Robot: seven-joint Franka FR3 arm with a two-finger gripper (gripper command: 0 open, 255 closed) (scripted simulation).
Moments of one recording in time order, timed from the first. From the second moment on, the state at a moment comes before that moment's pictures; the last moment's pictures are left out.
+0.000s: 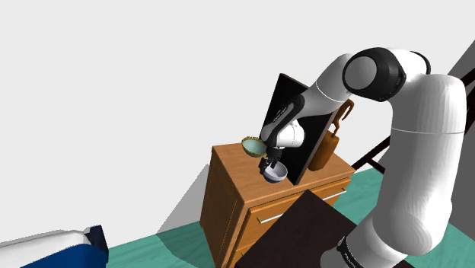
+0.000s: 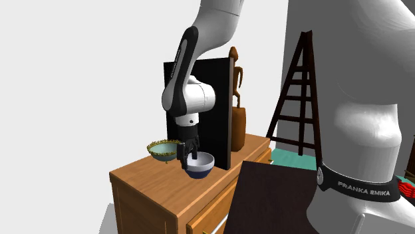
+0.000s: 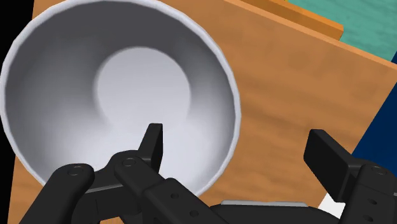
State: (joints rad) arm -0.17 0.45 -0.20 -2.34 0.24 2.70 -0.54
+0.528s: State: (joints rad) arm -0.17 0.45 -0.20 -2.34 0.24 2.70 -0.54
